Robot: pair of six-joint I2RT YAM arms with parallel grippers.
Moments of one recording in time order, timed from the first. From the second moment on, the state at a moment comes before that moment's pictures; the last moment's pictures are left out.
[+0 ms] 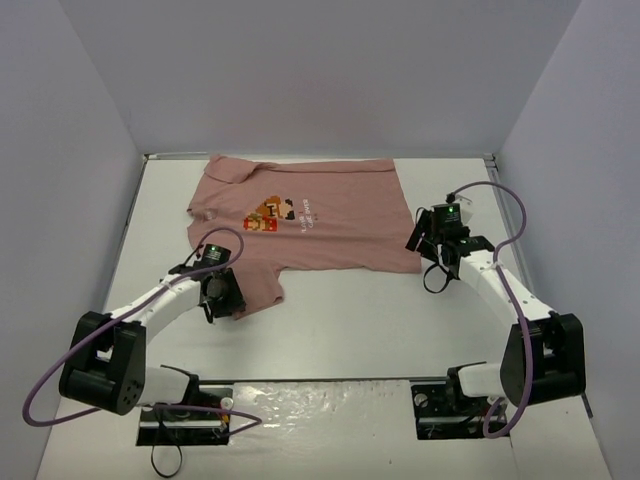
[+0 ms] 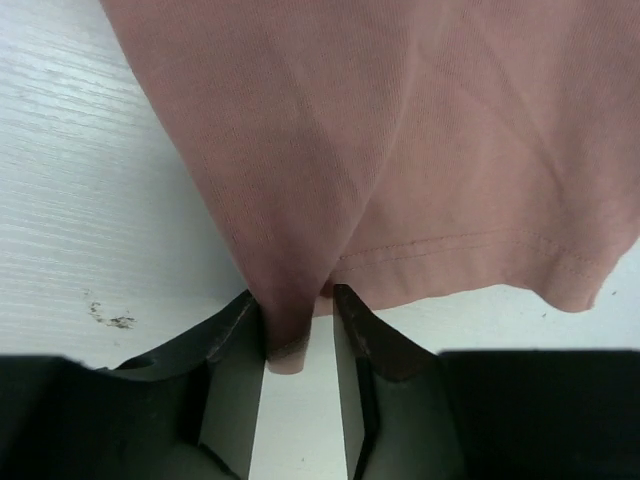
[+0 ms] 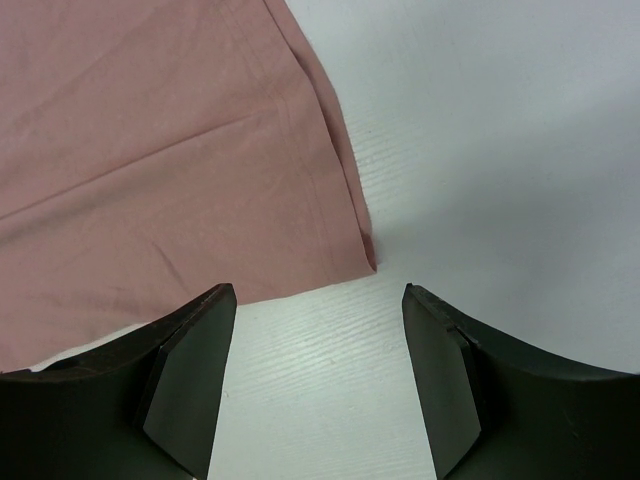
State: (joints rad) left arm -0.27 1.32 0.66 -0.54 0.02 -0.70; right arm 0.17 1.32 0.84 -0.37 0.20 0.55
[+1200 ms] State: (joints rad) left arm -0.28 1.03 0.65 -0.77 0.05 -0.74; right arm 0.17 1.65 0.86 -0.27 0.23 0.56
